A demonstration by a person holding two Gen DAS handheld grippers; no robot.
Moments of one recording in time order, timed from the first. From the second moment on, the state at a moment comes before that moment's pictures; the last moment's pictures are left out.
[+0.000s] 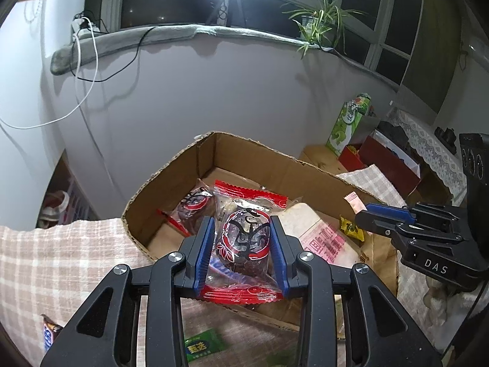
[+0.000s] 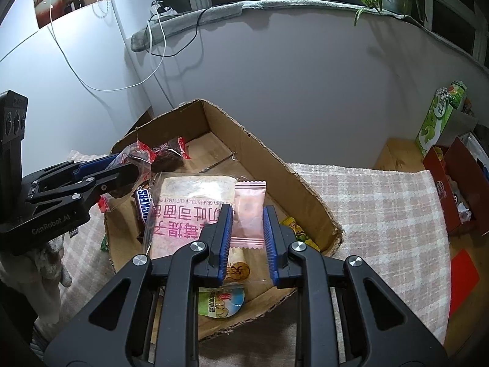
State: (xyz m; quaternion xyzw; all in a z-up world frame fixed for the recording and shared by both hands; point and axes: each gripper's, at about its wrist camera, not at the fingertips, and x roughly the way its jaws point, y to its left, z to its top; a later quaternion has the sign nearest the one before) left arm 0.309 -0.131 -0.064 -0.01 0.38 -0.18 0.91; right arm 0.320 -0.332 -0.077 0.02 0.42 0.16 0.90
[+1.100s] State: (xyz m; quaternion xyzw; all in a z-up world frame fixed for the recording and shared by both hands) left arm 0.264 -0.122 -0.033 -0.01 0.35 -0.18 0.92; right arm 0.261 -0.314 -0.042 0.01 0.39 0.15 0.91
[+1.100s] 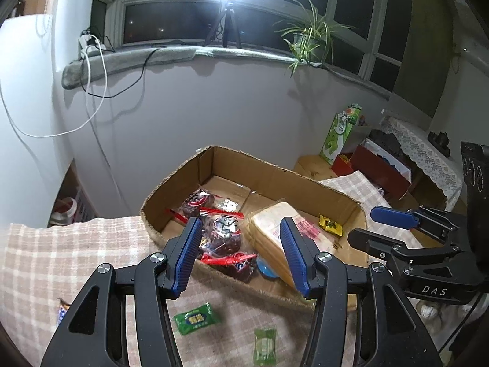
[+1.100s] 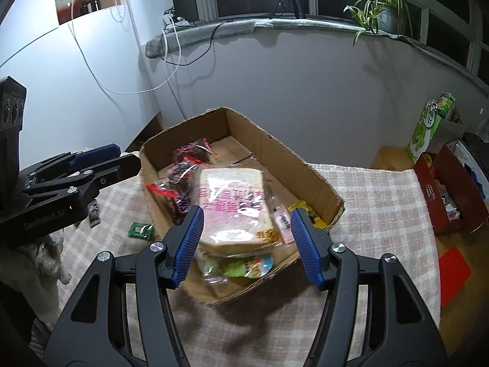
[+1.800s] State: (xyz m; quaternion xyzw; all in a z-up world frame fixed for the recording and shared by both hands) left arm 0.212 -0.074 -0.011 -0.03 0.31 -0.17 0.93; right arm 0.207 -0.259 -0.029 0.00 0.38 0.18 0.91
